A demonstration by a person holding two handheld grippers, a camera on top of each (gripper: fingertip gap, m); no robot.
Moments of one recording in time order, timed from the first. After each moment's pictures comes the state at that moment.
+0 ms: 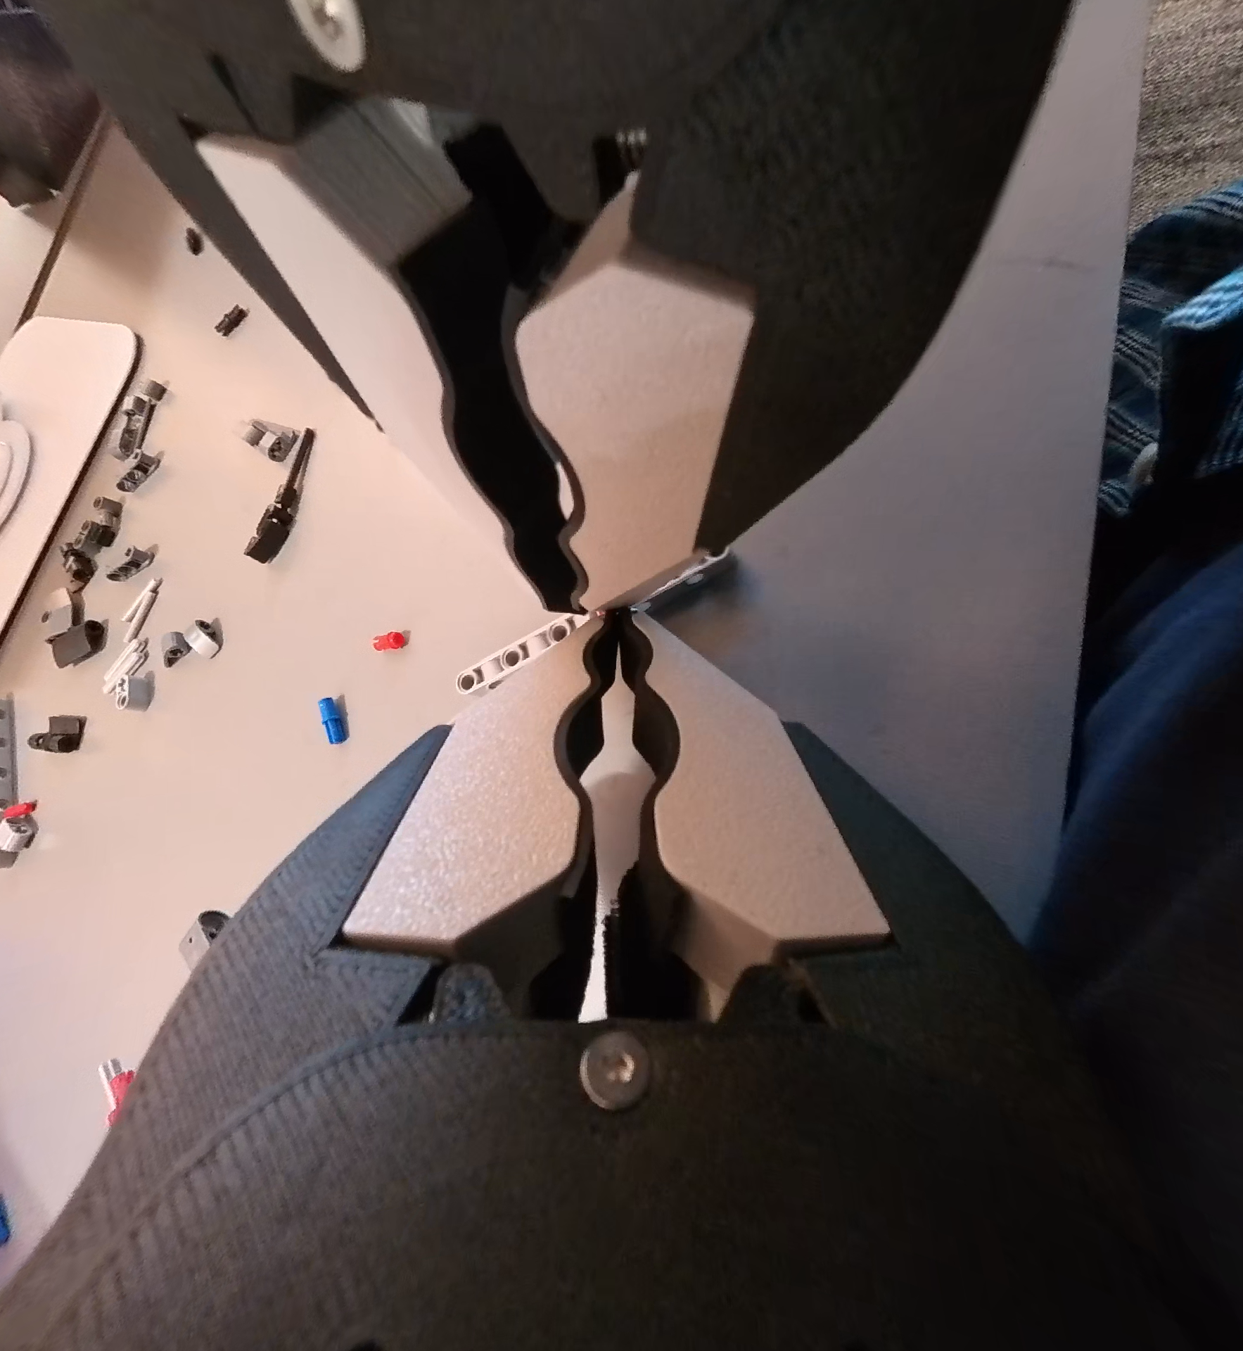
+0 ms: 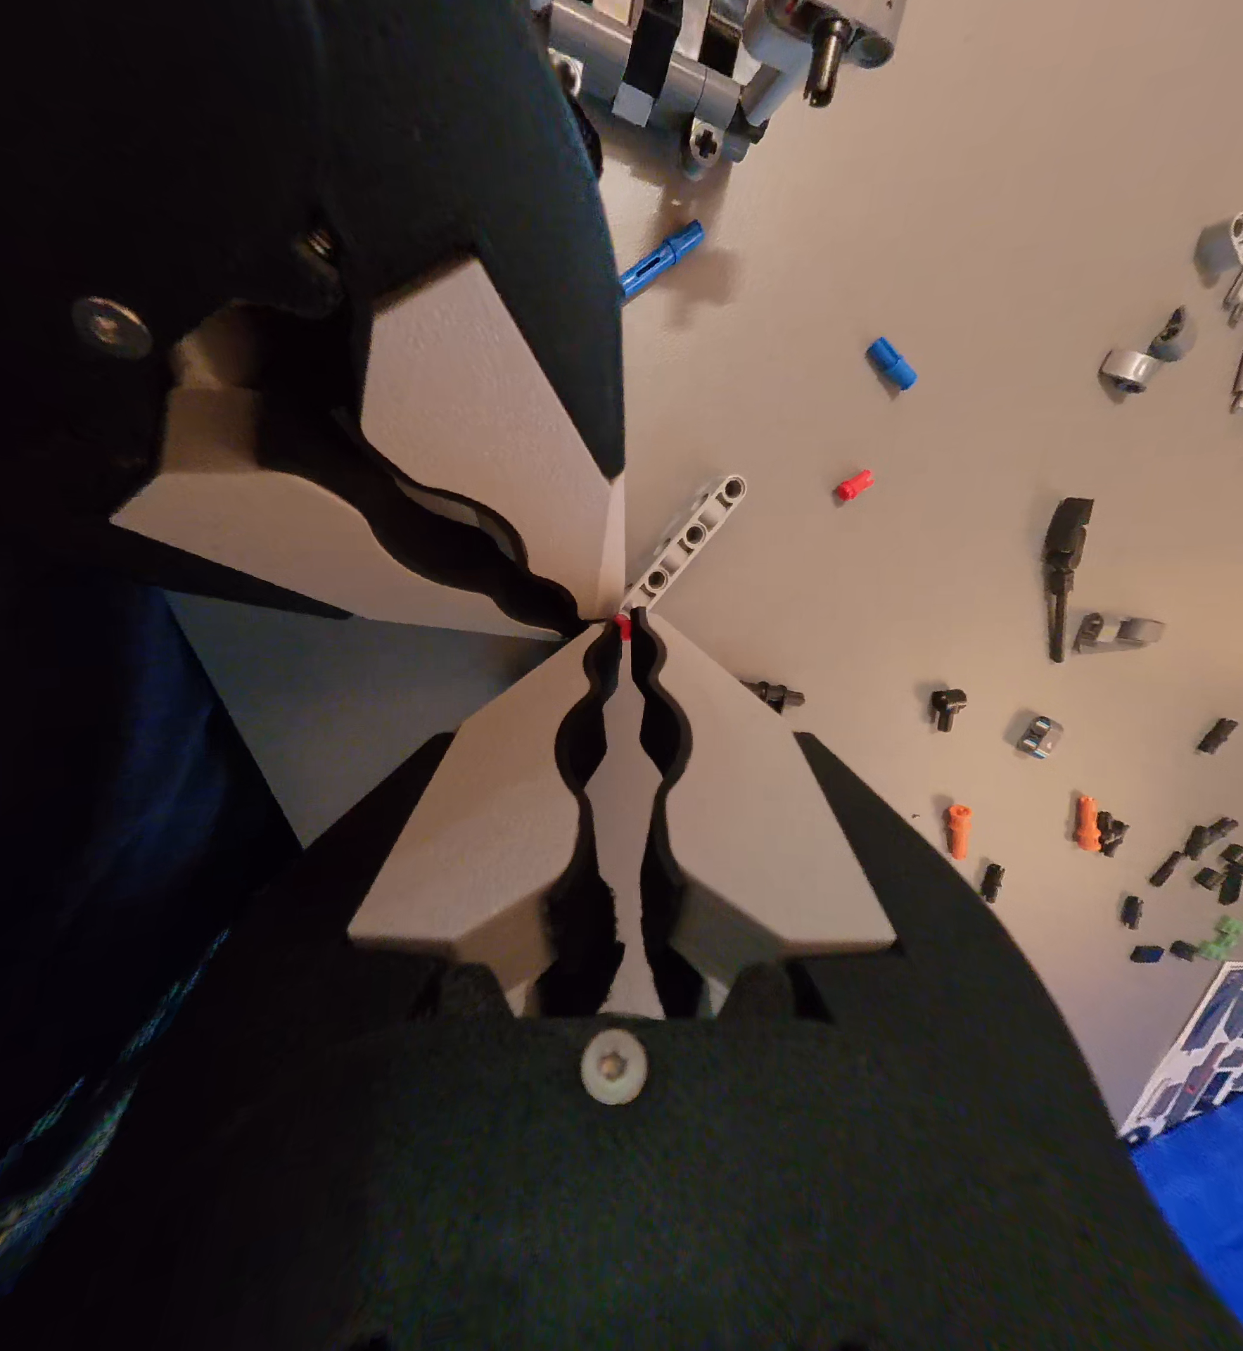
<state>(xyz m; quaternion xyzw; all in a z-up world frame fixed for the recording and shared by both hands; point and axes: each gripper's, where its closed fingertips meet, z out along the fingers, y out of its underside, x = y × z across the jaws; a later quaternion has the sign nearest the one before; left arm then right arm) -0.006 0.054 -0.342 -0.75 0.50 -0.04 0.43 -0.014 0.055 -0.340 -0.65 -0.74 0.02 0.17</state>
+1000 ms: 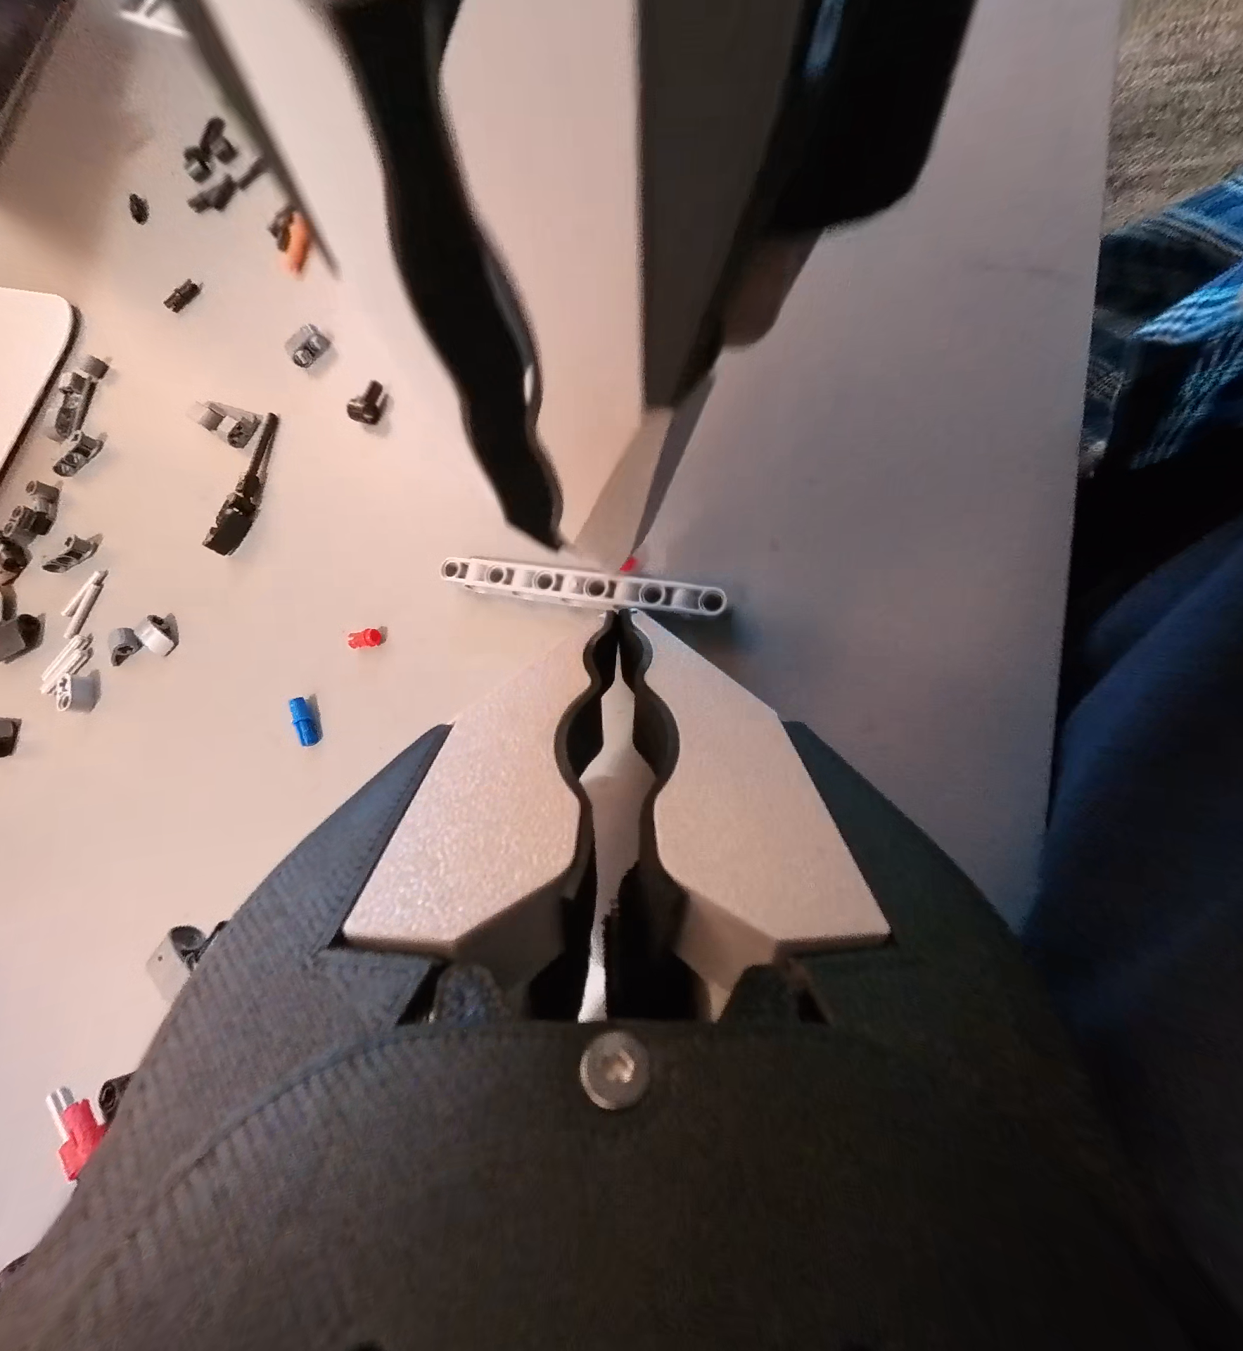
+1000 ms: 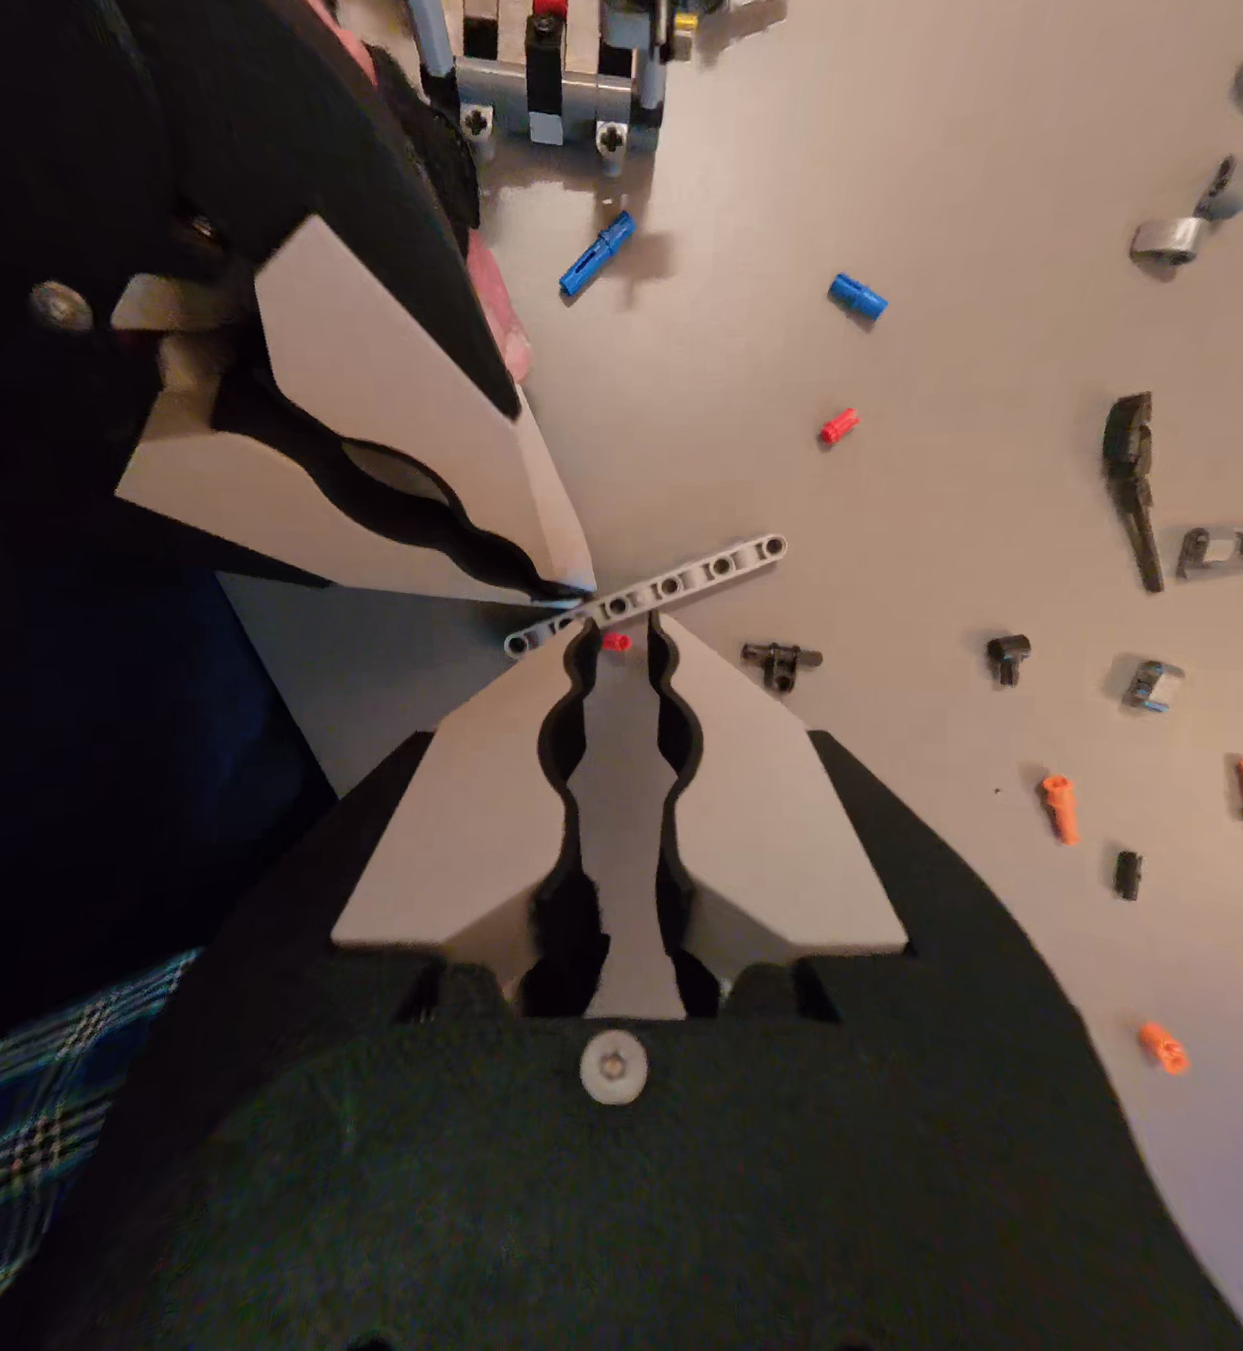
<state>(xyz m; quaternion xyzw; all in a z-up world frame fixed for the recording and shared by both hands) -0.005 0.053 -0.345 -0.76 0.50 -0.06 0.41 -0.005 0.060 -0.331 -0.71 -0.67 0.13 0.14</state>
